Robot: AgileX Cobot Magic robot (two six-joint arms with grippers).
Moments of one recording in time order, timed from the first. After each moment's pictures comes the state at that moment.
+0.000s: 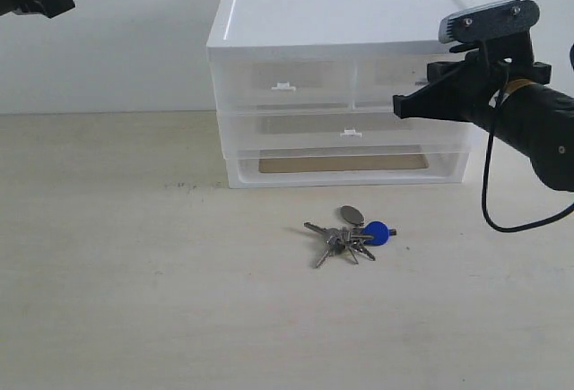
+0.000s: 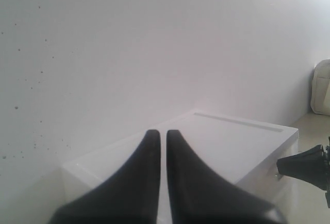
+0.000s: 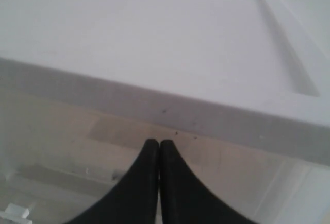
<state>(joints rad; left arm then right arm) -0.01 1.48 -0.92 0.96 -0.97 -0.75 0.26 1.77 -0.86 0.05 -0.65 -0.12</state>
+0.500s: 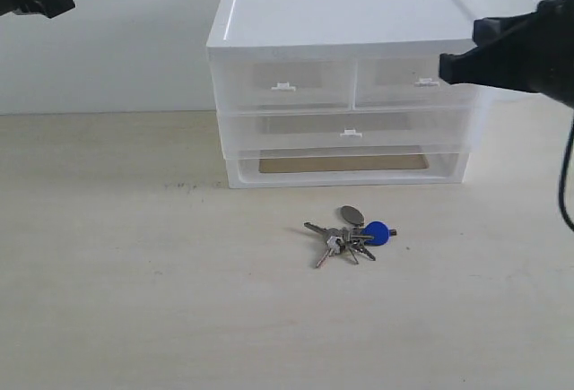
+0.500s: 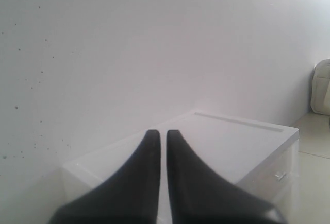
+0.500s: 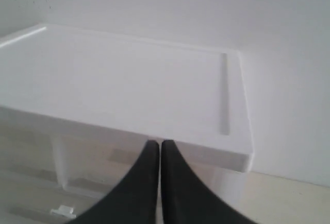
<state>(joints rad) -0.01 1.48 -0.92 0.96 -0.97 -0.75 0.26 1.35 -0.69 0.04 -0.48 -0.09</state>
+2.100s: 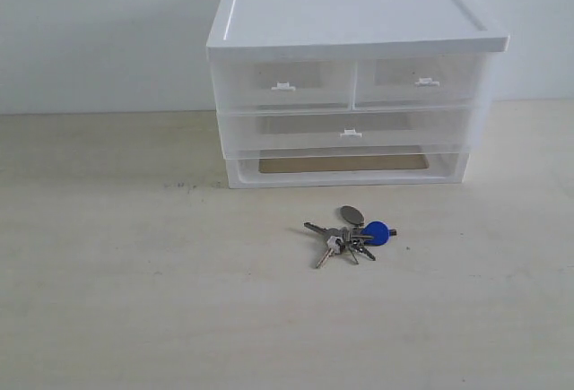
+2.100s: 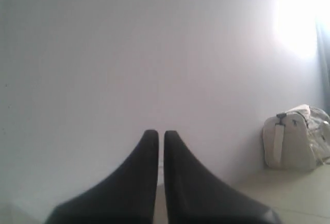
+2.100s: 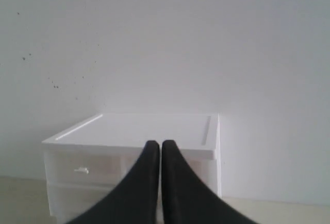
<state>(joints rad) -0.01 0.42 -0.23 0.93 -0.95 -0.93 0.26 0.10 -0.31 0.09 0.06 -0.03</state>
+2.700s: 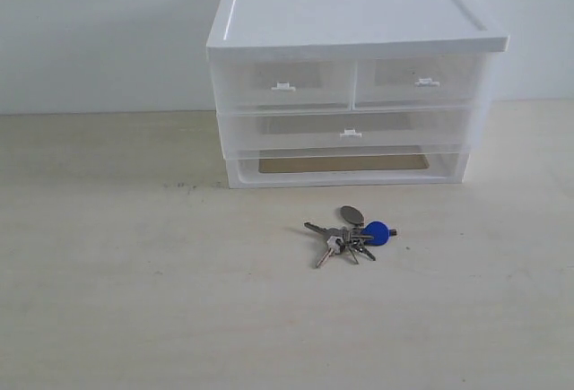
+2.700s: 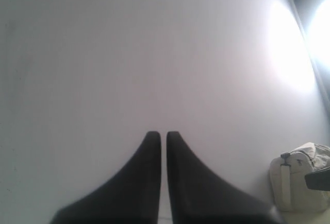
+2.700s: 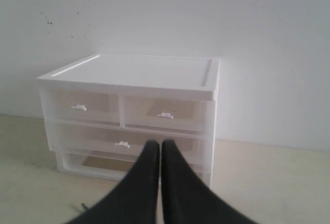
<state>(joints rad) -0.01 0.01 -0.22 1.03 -0.80 -1.21 0.26 0.10 -0.31 0.06 0.26 -0.03</state>
